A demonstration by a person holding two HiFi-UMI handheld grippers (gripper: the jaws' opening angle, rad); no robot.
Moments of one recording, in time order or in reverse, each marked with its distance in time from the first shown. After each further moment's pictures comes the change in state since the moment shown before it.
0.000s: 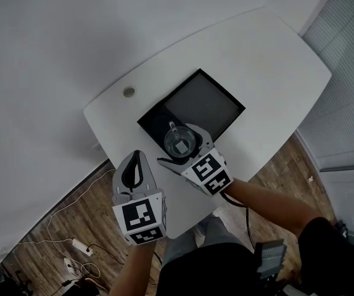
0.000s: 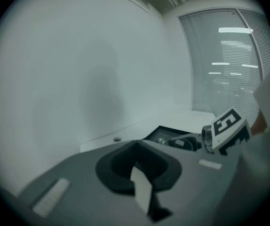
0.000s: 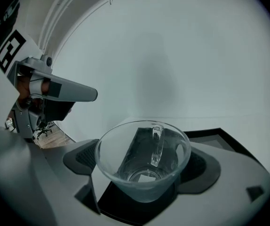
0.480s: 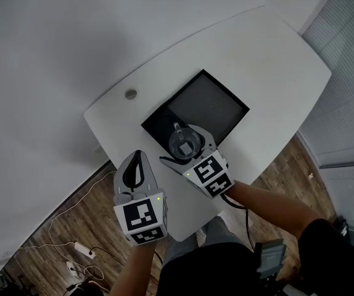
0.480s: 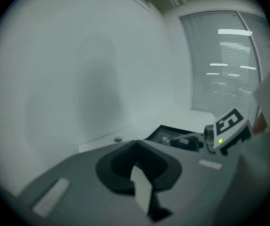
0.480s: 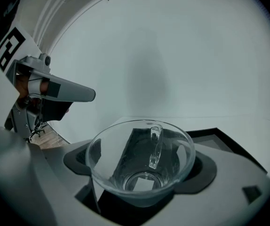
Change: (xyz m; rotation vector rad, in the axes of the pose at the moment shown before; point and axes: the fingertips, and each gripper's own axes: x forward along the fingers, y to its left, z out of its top) left arm 0.014 0.017 -0.001 0.001 0.005 -0.033; right arm 0.014 -0.008 0.004 0.017 0.010 -0.079
